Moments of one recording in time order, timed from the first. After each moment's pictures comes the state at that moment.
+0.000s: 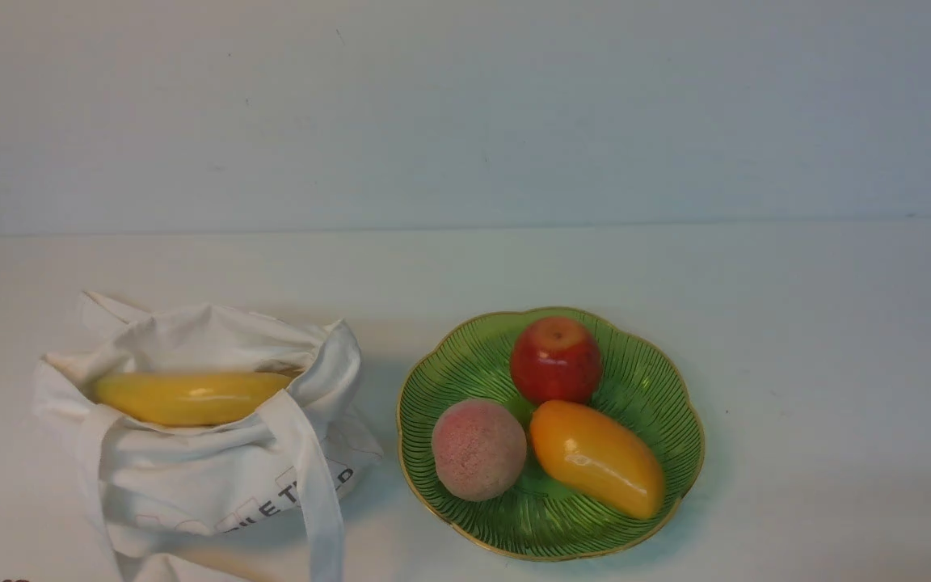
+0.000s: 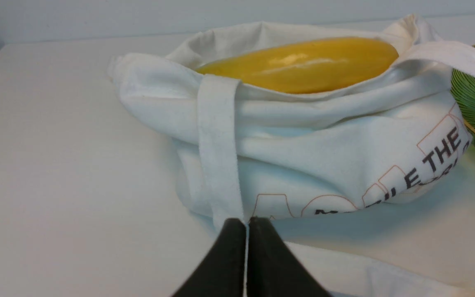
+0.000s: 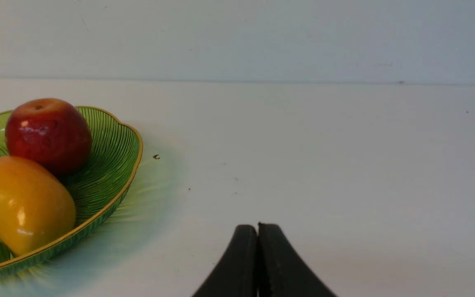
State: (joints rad) right arm 0.01 -0.01 0.02 0.19 0.38 -0.19; left arm -0.04 -0.01 0.03 -0.03 0.37 0.05
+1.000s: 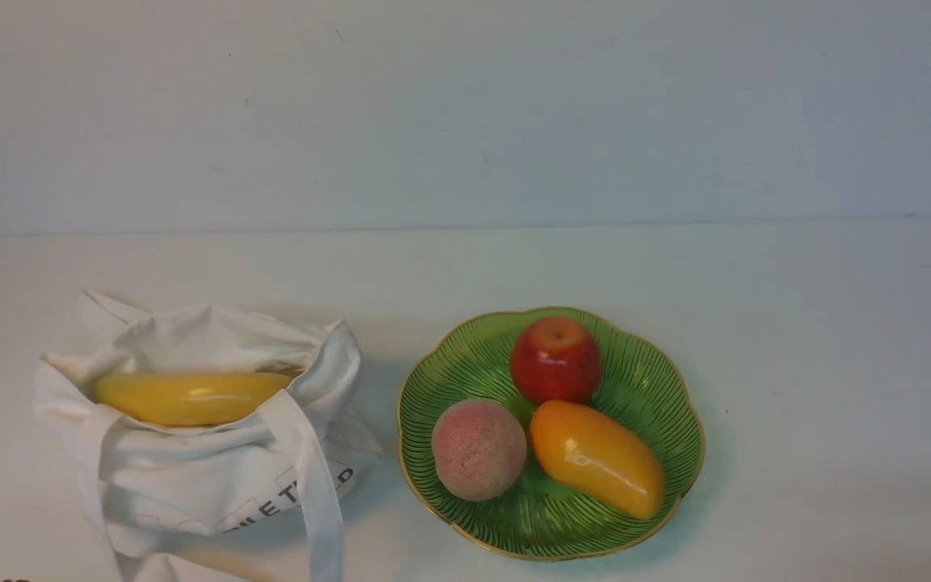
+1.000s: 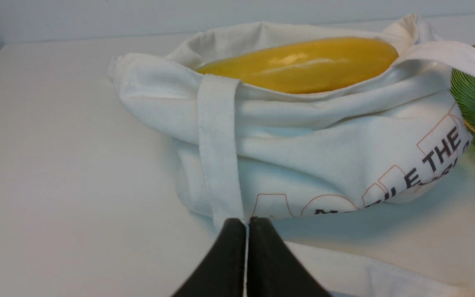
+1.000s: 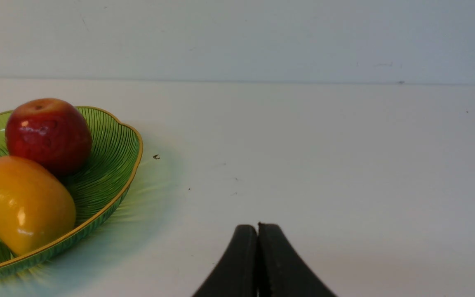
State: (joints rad) right arm 0.01 -0.01 0.02 0.19 0.38 -0.19; left arm -0.04 -0.01 0.03 -0.03 0.37 0.05
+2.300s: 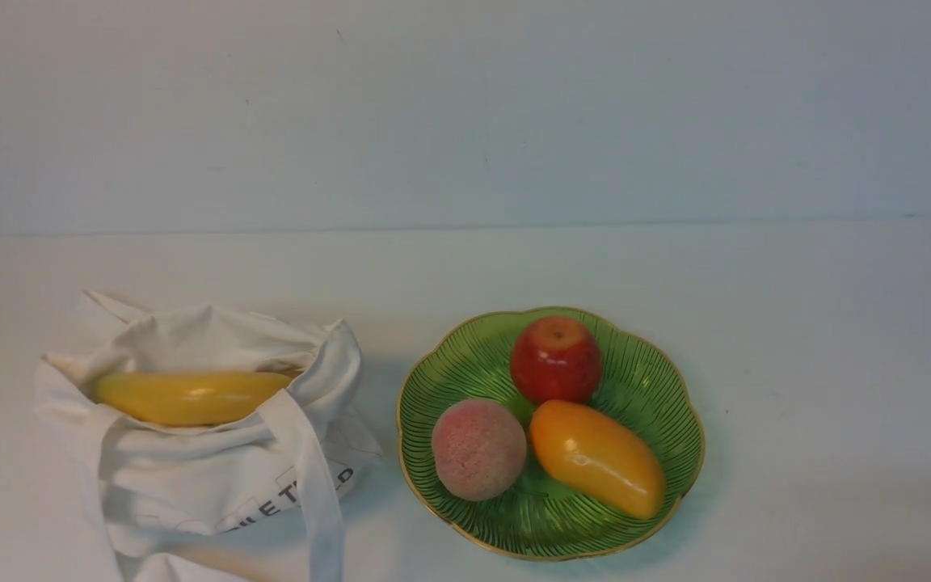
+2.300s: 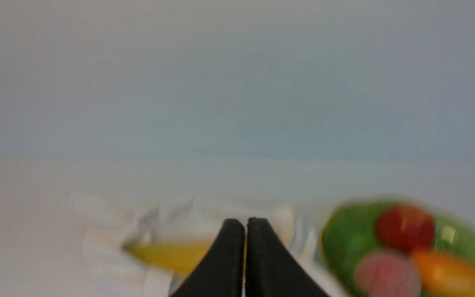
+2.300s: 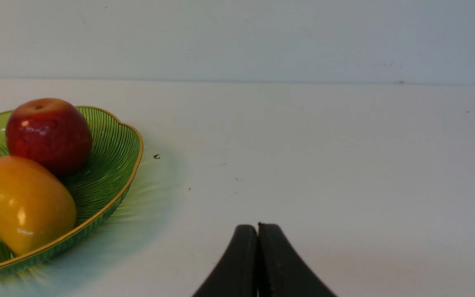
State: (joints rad) right arm 0.01 -0.01 0.02 0.19 0.38 -0.19; left arm -0.04 0.48 -0.78 -0.16 0.77 0.06
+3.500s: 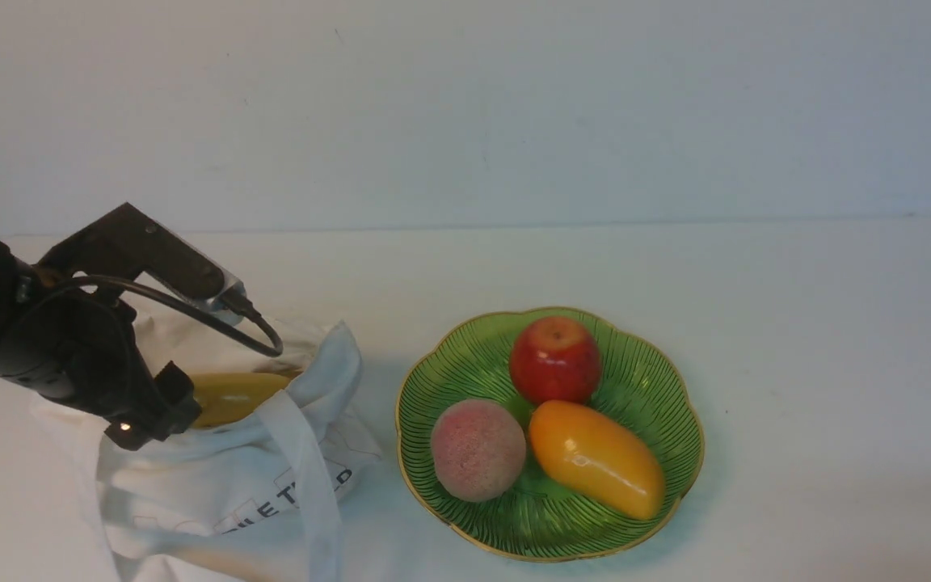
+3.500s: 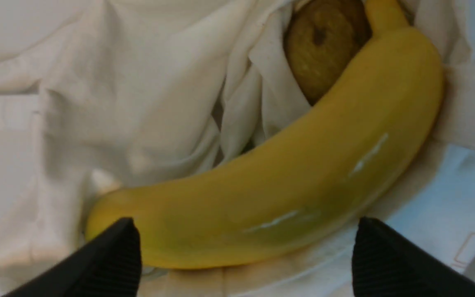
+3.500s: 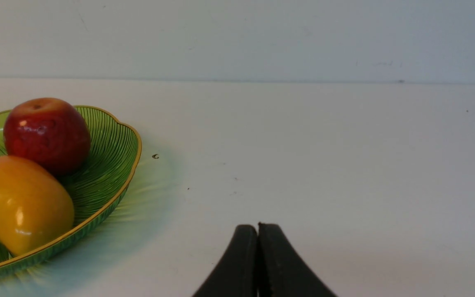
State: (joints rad) right arm 0.01 -0.01 0.02 0.19 0.38 -0.18; left arm -0.05 1.43 -0.94 -0.10 0.69 0.66
